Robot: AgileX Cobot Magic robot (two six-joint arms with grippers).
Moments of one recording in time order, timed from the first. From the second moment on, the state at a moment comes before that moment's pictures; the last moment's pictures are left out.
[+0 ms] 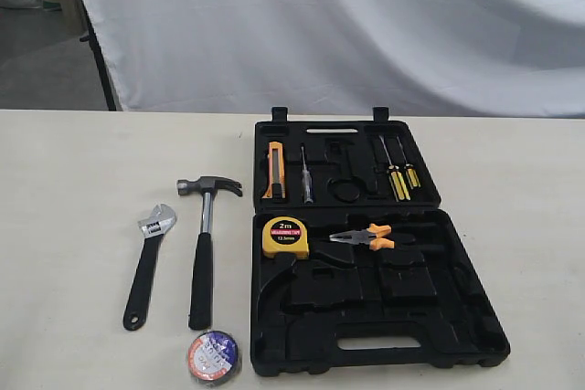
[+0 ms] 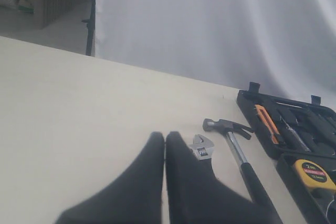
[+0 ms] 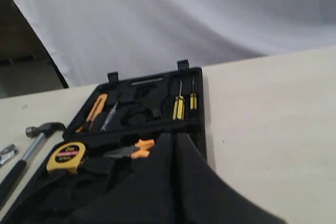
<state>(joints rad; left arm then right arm) 0.13 0.00 -0.01 0.02 0.10 -0.31 0.30 0.21 0.00 0.11 0.05 0.15</state>
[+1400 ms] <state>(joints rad) 0.13 0.00 -0.01 0.02 0.10 -0.31 1.06 1.94 -1.41 0.04 0.71 -0.09</state>
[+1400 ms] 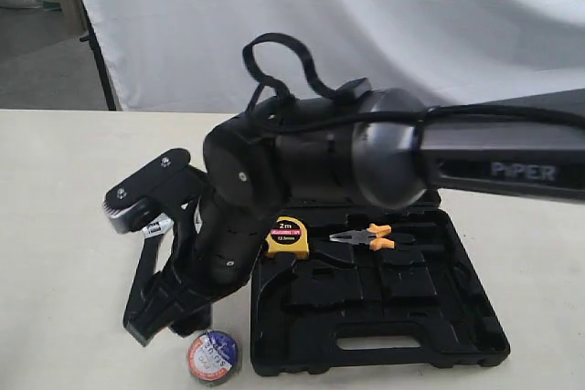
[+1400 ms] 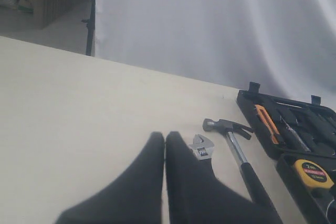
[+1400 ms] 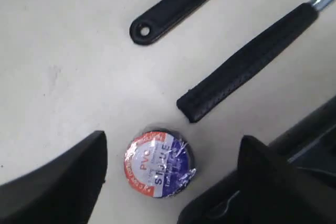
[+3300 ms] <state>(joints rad) 0.13 0.00 -0.01 0.02 0.10 -0.31 1.10 2.16 -1.66 0.05 1.07 -0.22</state>
